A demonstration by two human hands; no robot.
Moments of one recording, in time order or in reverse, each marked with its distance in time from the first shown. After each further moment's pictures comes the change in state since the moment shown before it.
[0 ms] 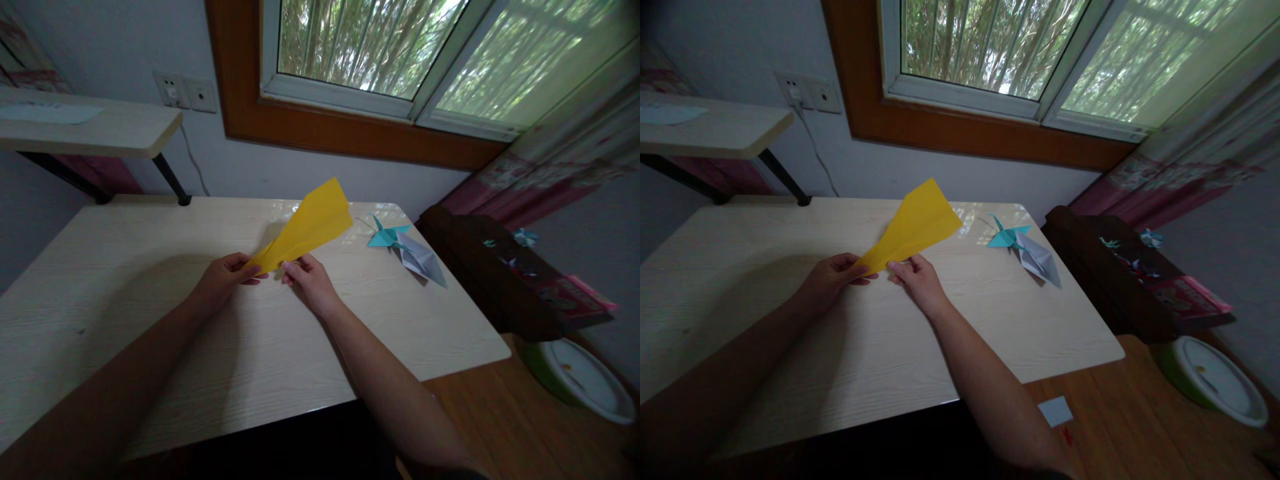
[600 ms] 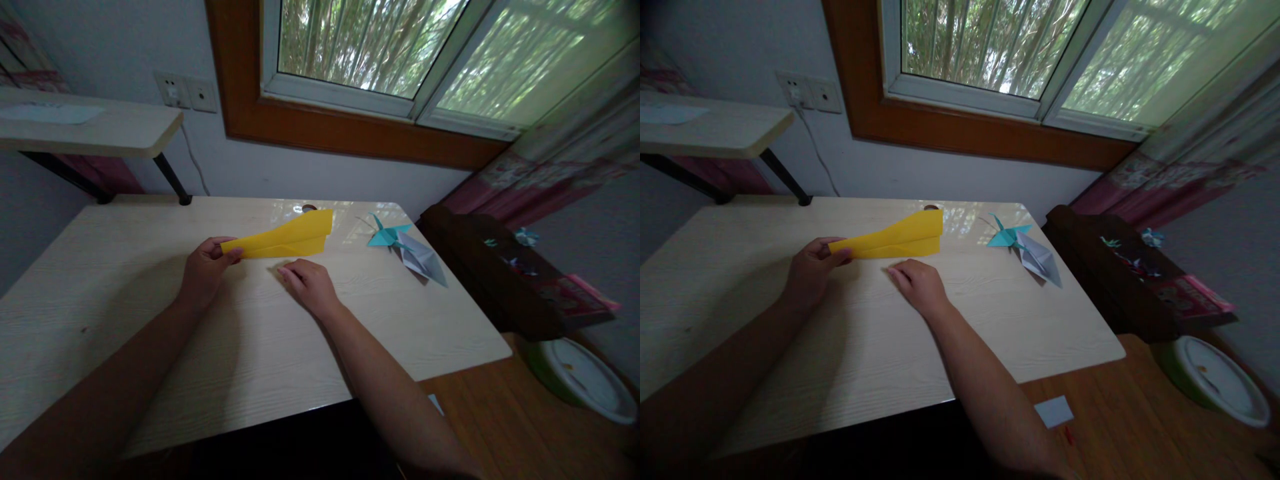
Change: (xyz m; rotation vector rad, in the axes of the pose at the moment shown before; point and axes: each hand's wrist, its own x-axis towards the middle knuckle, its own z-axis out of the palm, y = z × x) left_hand 0.008 0.006 -0.015 0.058 0.408 0.187; right_hand -0.007 -0.007 -0.010 -0.927 -0.055 -0.512
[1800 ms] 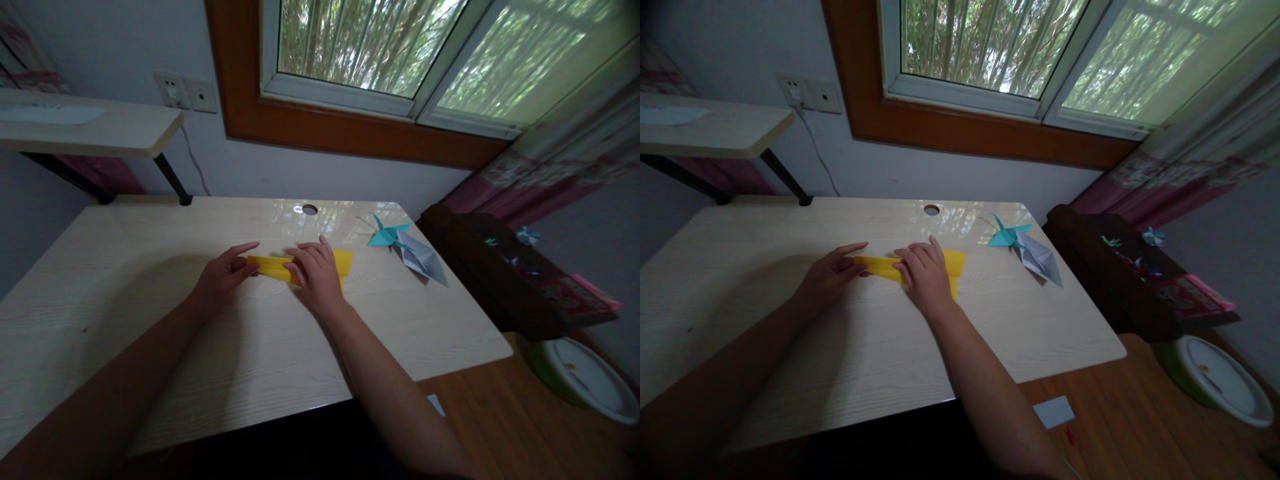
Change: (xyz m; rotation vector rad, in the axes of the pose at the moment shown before) left_hand -0.013 -0.006 0.001 0.081 -0.429 0.067; right_hand 0.002 0.000 -0.012 -0.313 0.181 -0.153
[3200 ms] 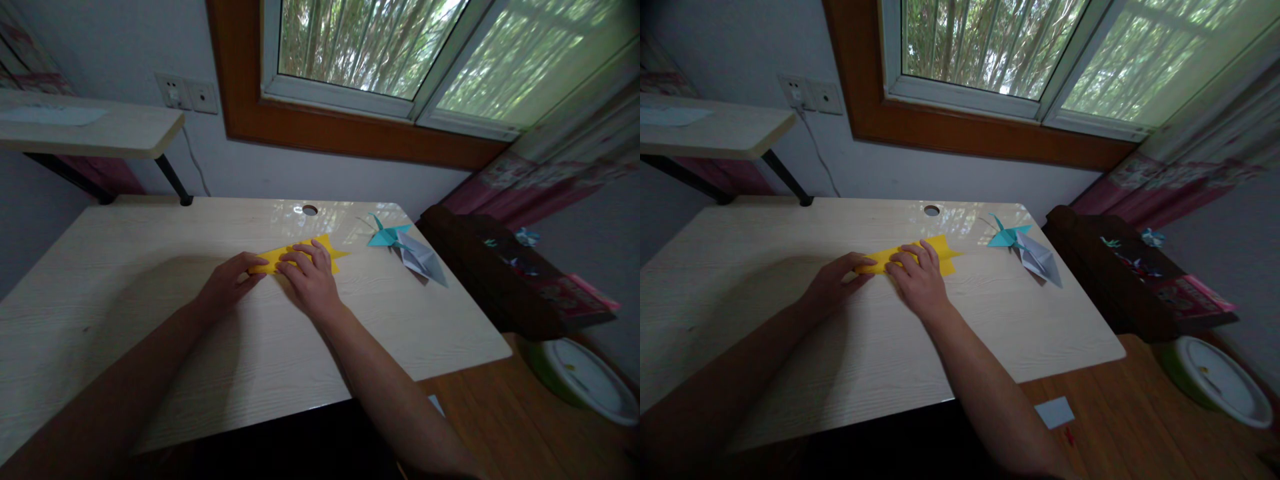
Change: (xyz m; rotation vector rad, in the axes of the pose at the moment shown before) left_hand -0.001 0.002 0.002 0.513 -0.040 0.421; right_hand -0.002 -0.009 0.001 -0.132 -0.041 -0.175
